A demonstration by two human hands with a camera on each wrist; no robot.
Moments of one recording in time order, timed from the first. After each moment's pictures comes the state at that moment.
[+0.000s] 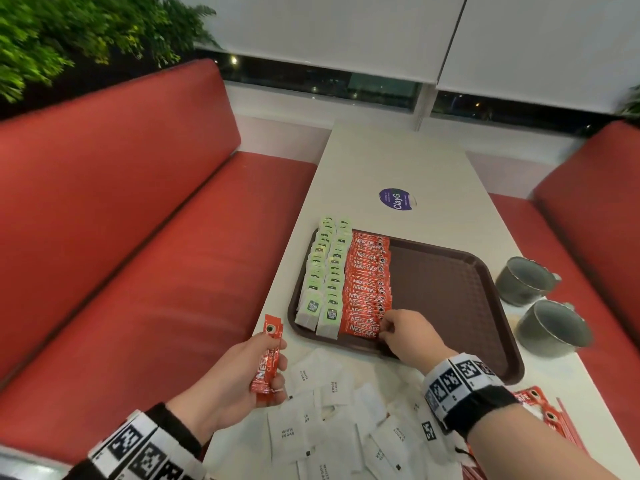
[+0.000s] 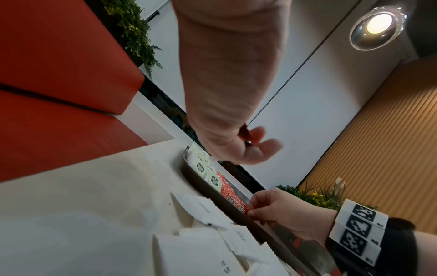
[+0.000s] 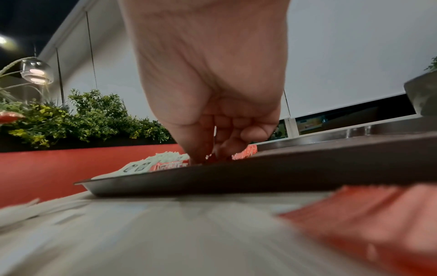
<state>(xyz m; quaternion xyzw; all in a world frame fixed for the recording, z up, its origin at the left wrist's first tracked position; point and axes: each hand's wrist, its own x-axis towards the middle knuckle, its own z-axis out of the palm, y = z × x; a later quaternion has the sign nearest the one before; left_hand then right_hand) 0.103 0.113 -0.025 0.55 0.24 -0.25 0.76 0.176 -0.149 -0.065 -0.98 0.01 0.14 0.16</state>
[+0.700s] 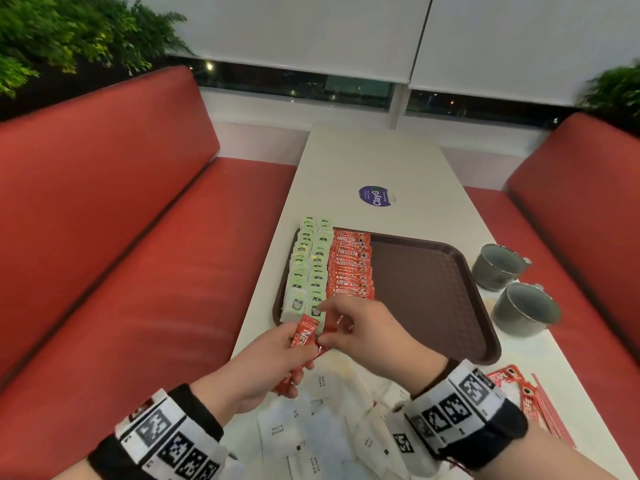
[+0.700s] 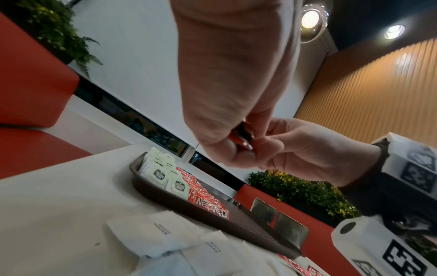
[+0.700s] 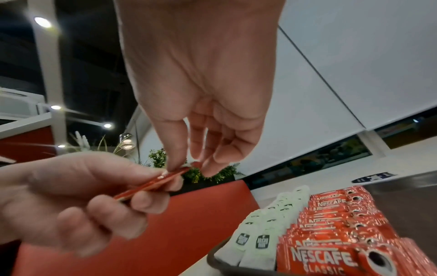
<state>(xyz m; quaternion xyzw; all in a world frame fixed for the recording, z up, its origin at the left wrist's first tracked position) 0.107 0.077 -0.013 0.71 0.03 -0.29 0.64 0.120 -0.097 0.008 -0.93 -0.15 0.05 0.34</state>
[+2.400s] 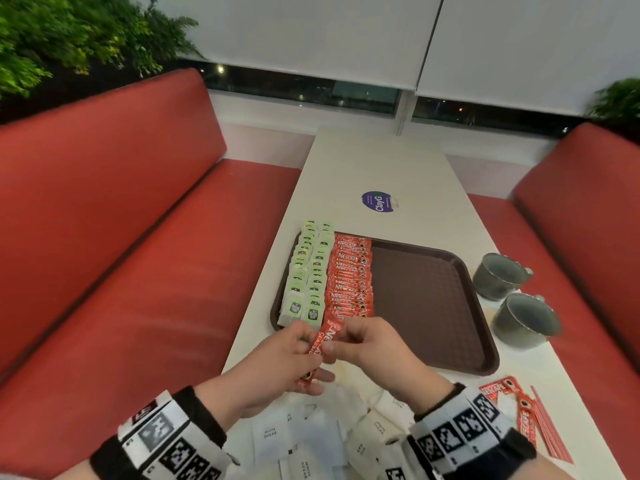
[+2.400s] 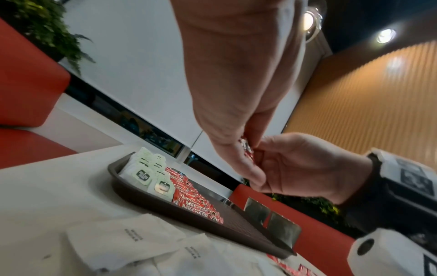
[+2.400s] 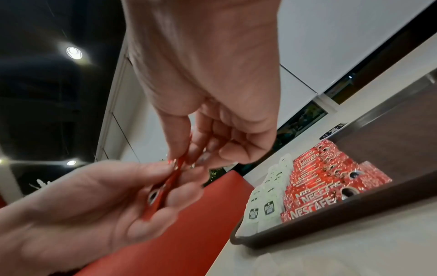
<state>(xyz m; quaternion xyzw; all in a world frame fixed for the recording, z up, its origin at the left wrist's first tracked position) 0.101 0.063 -0.005 0.70 0.00 -0.28 0.65 0.108 -0.108 -0.001 -0.82 -0.04 0.14 0.55</state>
